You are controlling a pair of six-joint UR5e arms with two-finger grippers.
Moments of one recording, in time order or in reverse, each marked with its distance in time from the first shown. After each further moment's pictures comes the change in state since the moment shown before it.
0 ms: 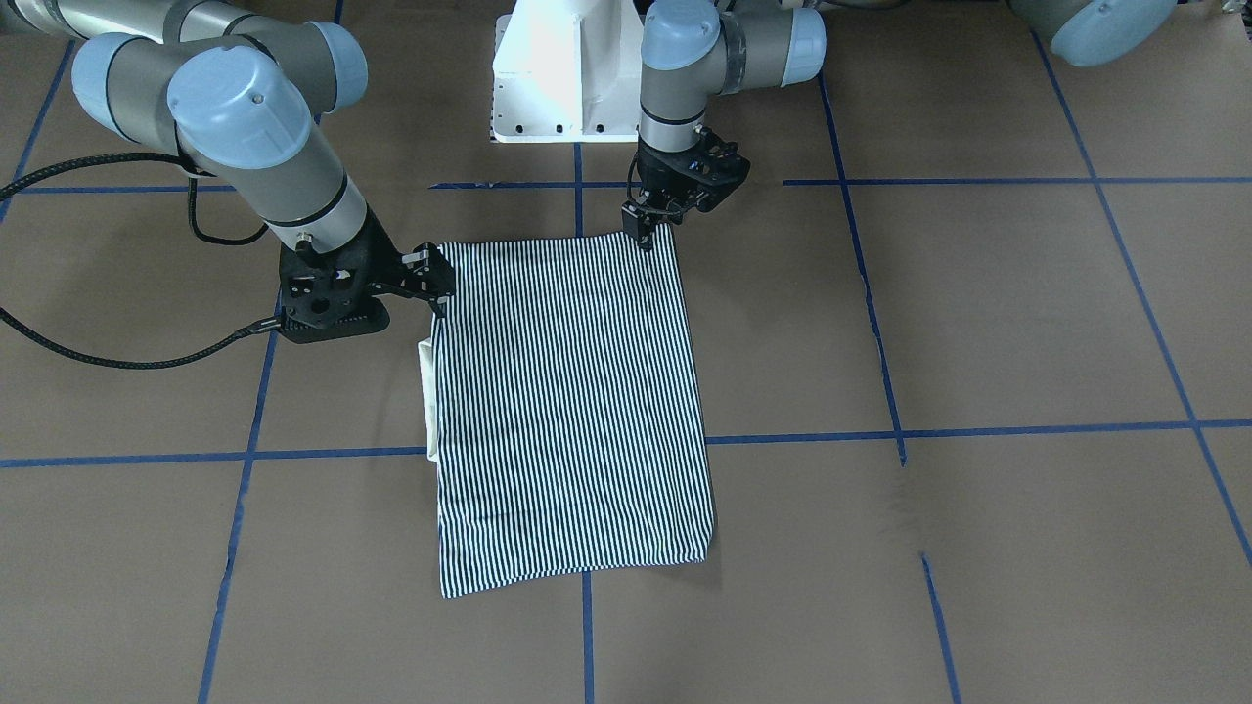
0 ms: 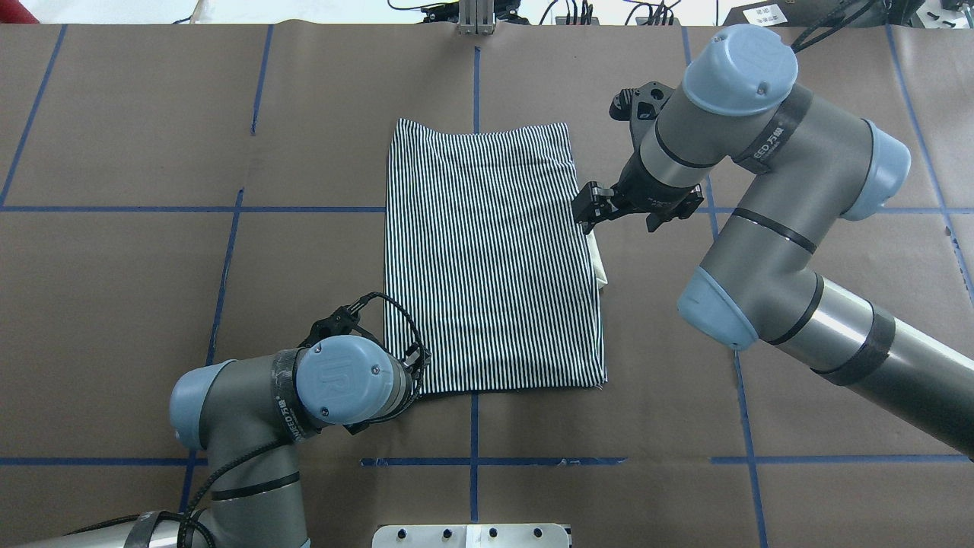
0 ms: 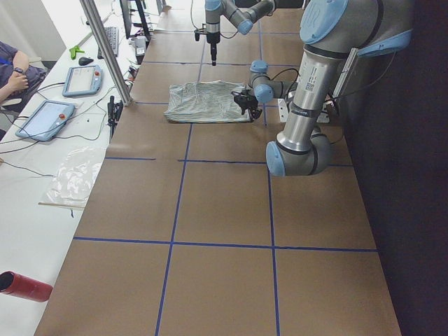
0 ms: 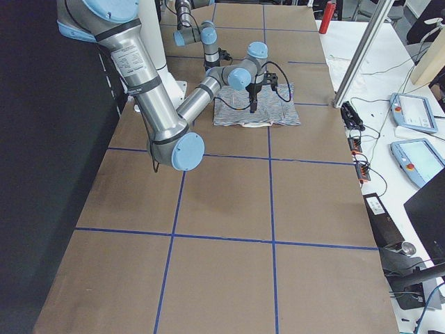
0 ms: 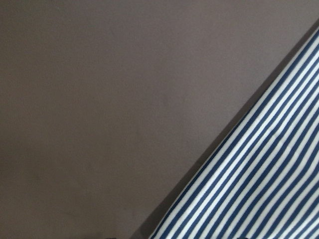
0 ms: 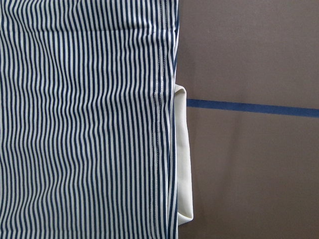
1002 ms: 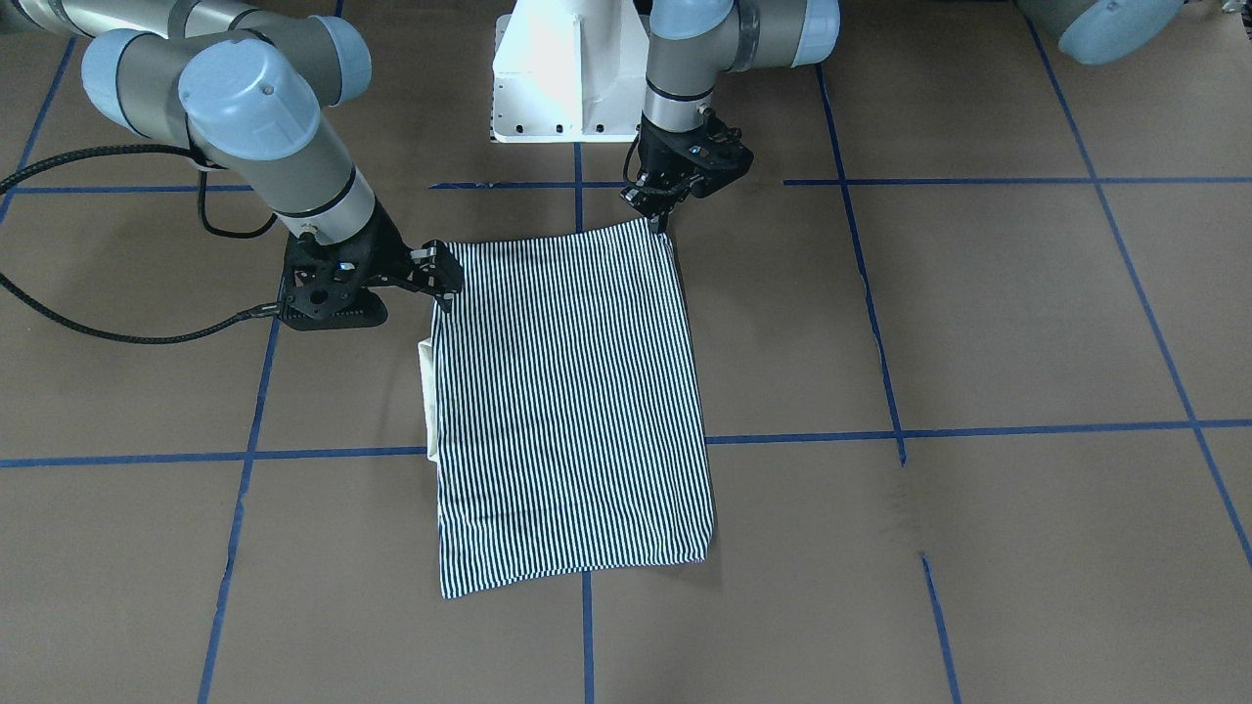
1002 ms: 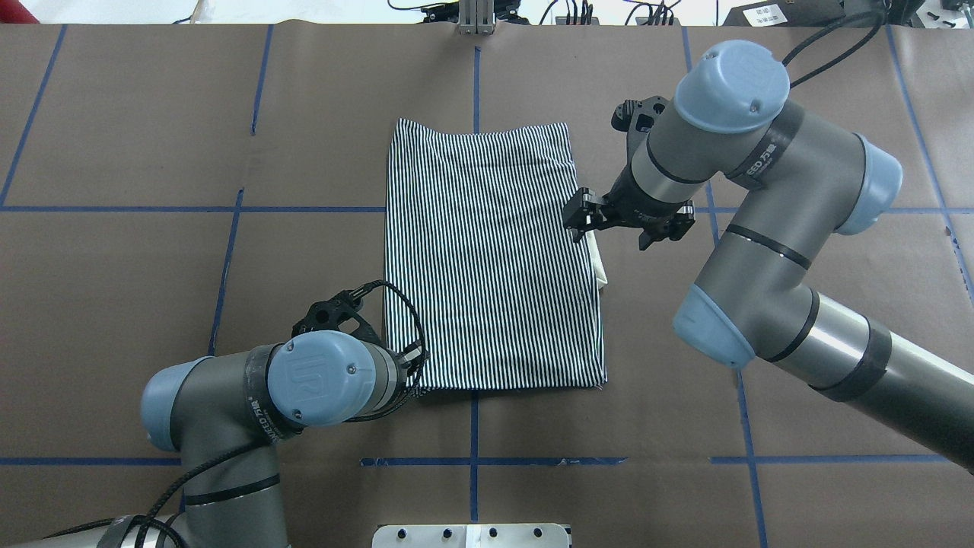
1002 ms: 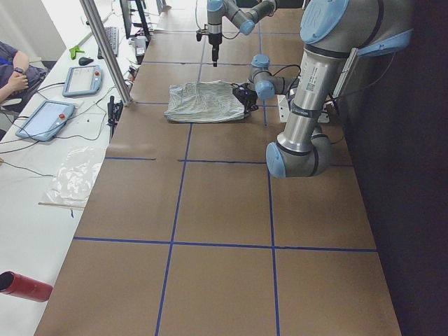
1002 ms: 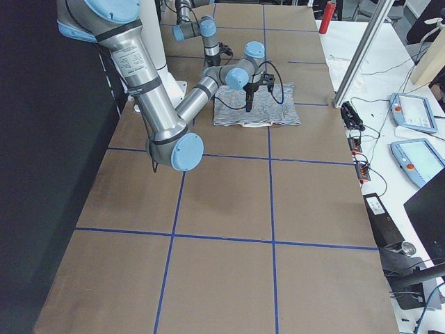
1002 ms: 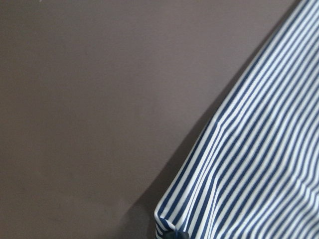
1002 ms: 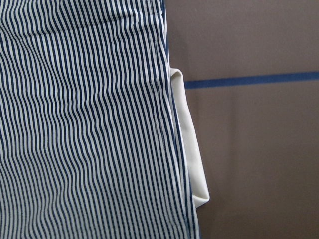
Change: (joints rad) left arm -0.008 0.025 -0.085 0.003 0.026 0.179; right arm -0.046 -0.006 0.028 0.014 -0.007 0.264
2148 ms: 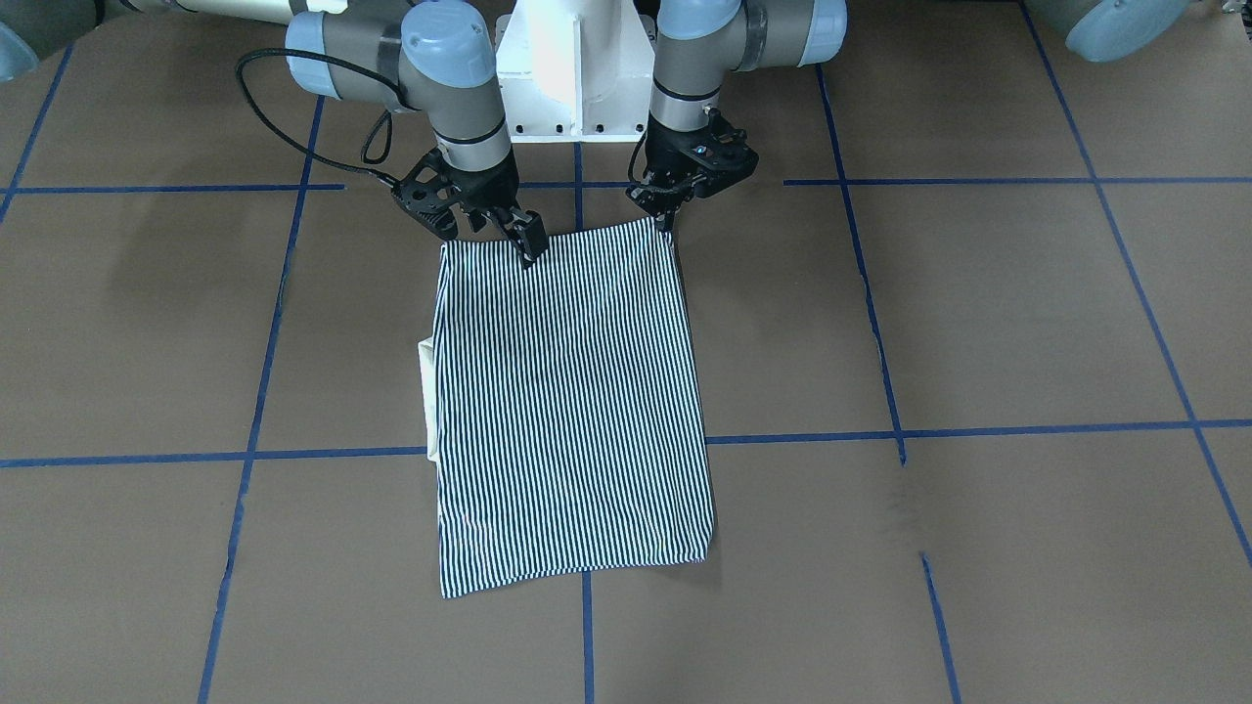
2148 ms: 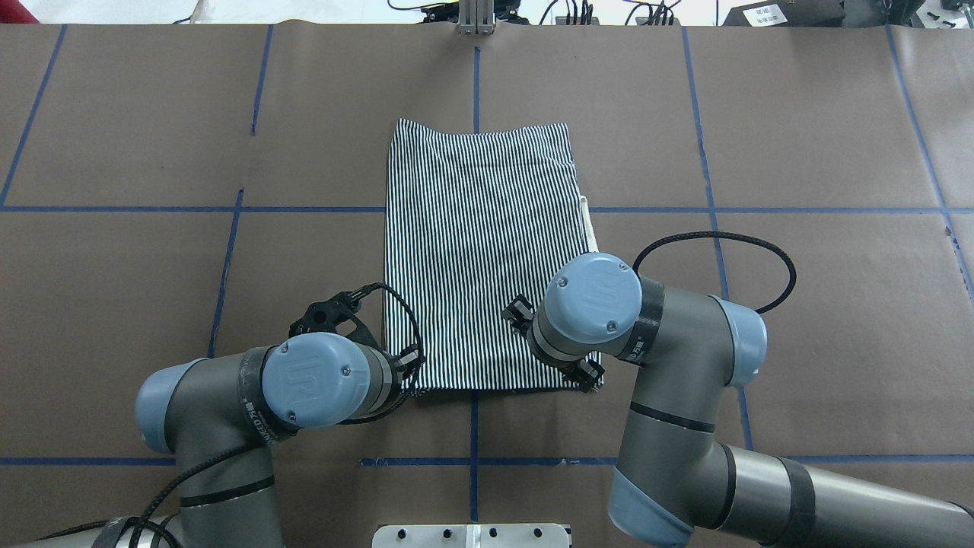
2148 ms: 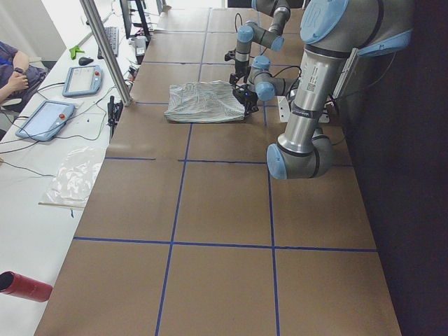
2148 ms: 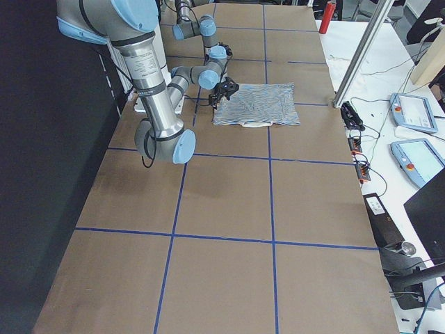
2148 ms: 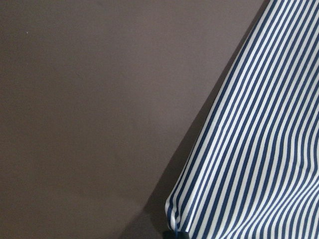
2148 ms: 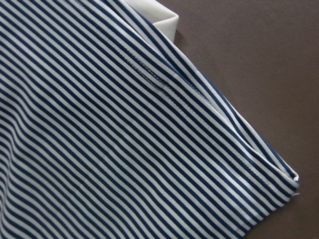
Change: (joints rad) left arm 0.001 0.009 -0.004 -0.002 -0.005 0.025; right arm -0.335 0.015 -0.016 0.009 -0.328 0.860
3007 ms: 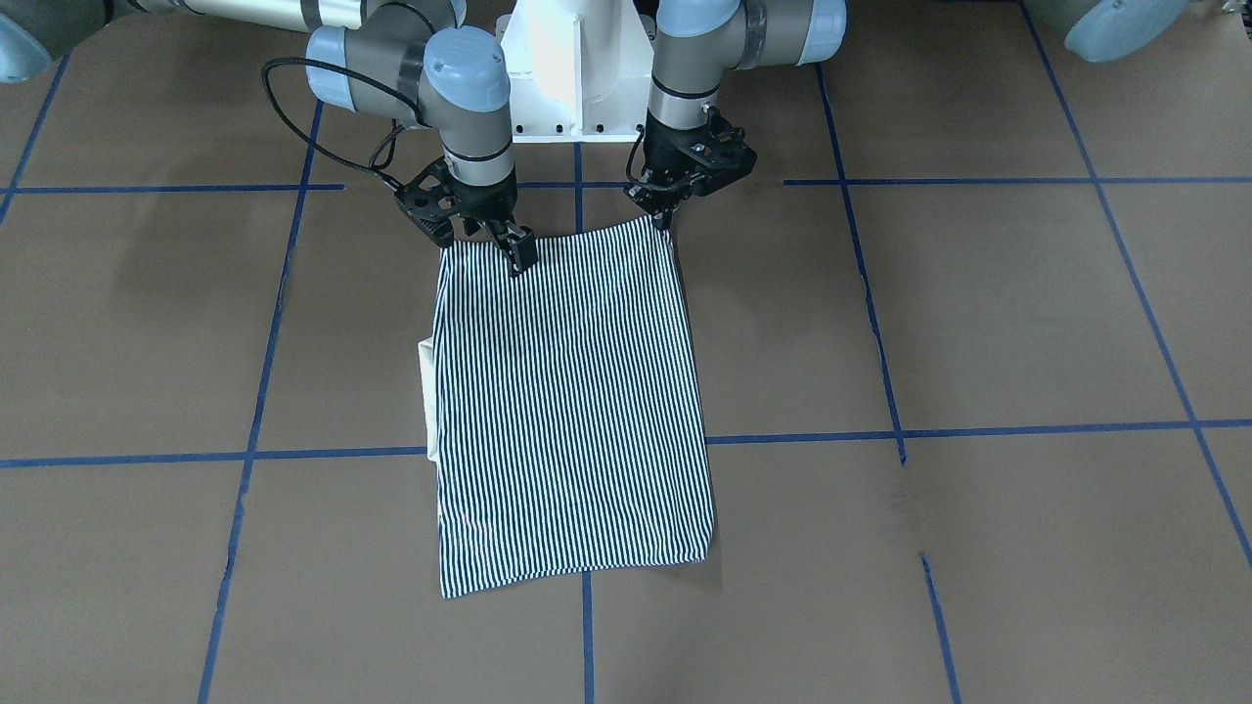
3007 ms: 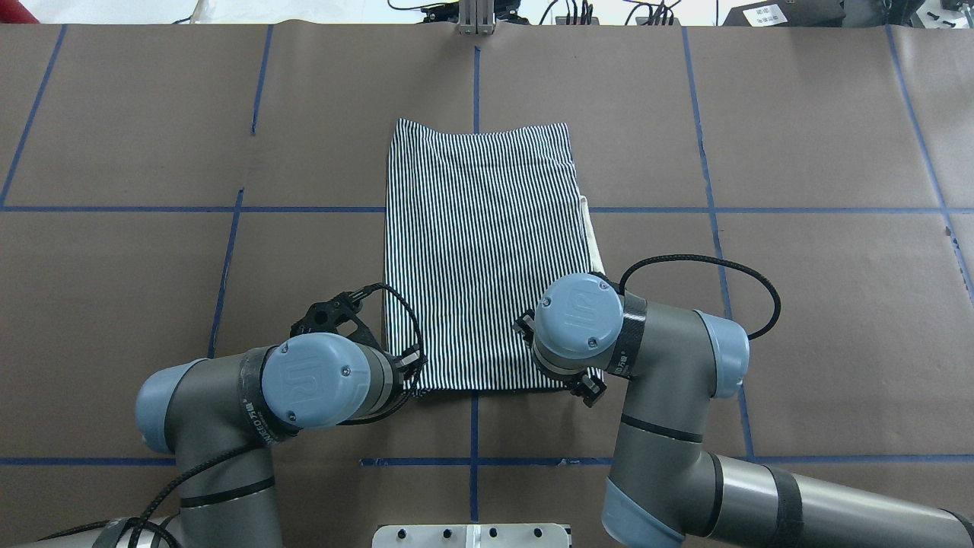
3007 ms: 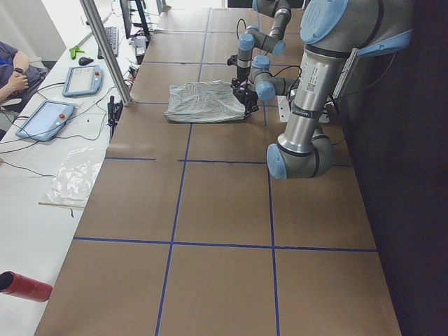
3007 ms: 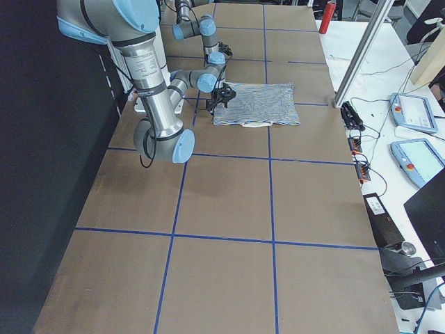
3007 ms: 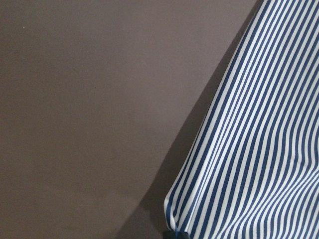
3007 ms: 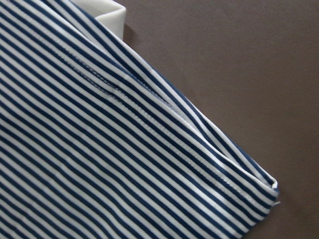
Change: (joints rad) left arm 0.000 0.000 -0.001 -0.003 -0.002 -0.001; right arm -0.020 -0.004 -0.035 -0.043 -0.009 0.070
